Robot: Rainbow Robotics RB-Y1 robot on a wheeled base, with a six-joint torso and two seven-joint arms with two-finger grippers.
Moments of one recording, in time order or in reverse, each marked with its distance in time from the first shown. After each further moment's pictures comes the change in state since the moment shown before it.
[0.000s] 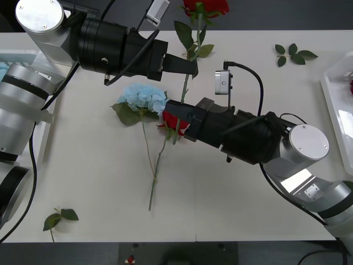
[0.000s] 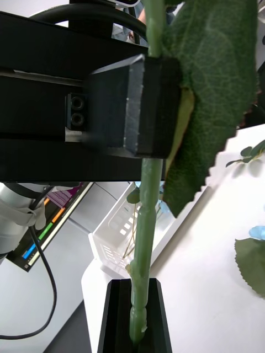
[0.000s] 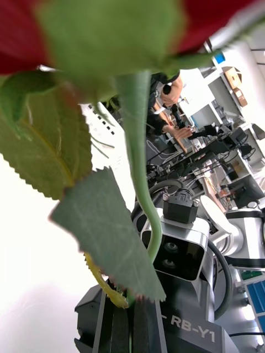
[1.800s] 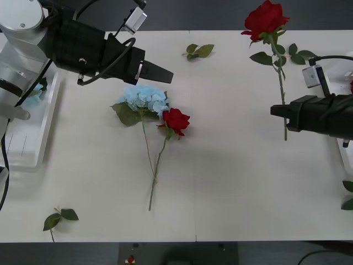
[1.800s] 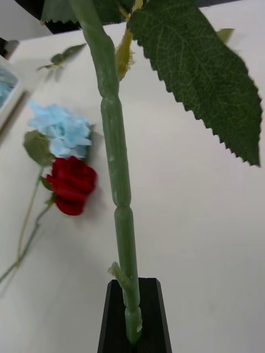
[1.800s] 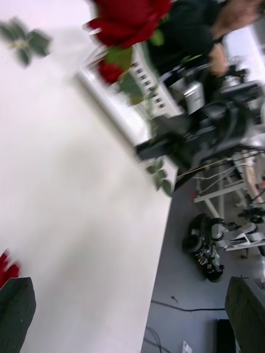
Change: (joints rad) right arm 0.000 -0.607 -0.119 0.108 0.204 0.100 -0.360; left arm 0.014 0.119 0.000 -0.012 -0.141 0.037 0.115
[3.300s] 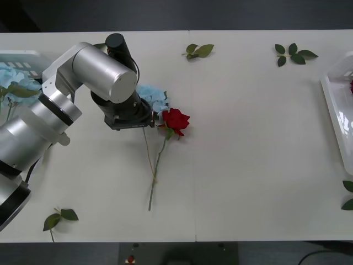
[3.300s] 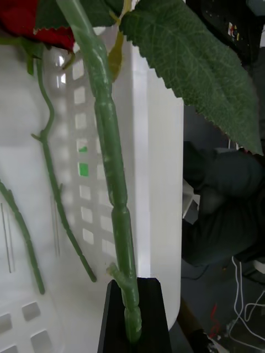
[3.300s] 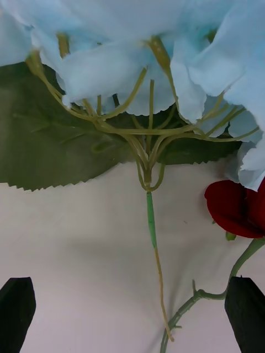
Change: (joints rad) right arm -0.059 -0.085 -0.234 0.509 1.307 0.316 -0.559; left arm 0.000 -0.094 -0.372 -0.067 -0.988 0.090 1.115
